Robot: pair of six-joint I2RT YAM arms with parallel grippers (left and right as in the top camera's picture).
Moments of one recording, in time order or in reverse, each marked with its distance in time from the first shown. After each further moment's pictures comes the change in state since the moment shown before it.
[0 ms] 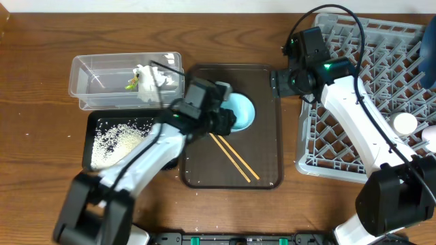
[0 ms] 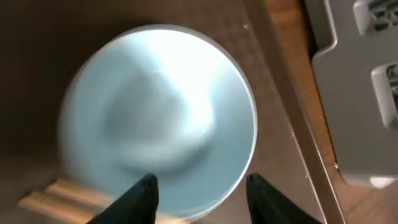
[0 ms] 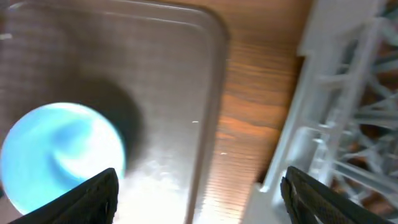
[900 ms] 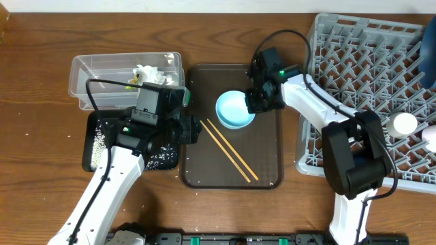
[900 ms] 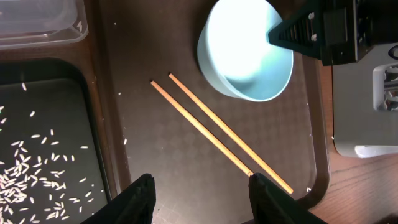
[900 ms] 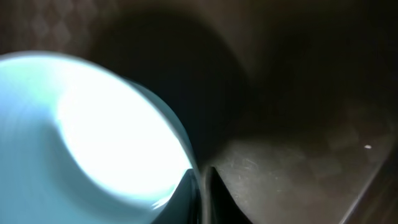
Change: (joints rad) left arm 0.185 -0.312 0.003 -0.414 -0.006 0.000; right arm 0.107 0.307 -0.002 0.117 -0.193 0.056
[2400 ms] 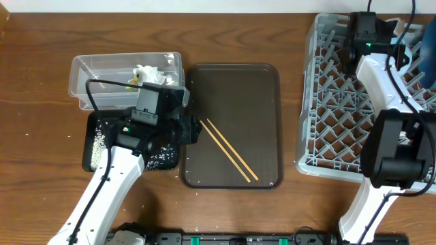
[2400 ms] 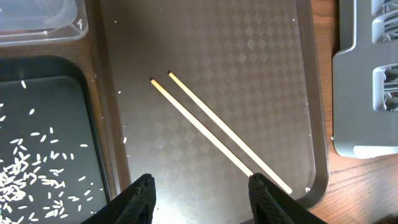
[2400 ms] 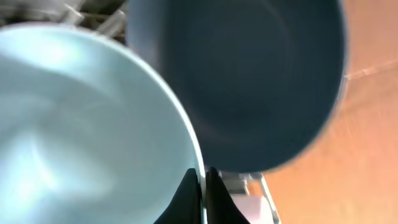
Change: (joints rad) left arm 0.000 0.000 0.000 -0.003 0.000 -0.008; right arm -0.444 0.015 0.173 0.103 1.377 -0.220
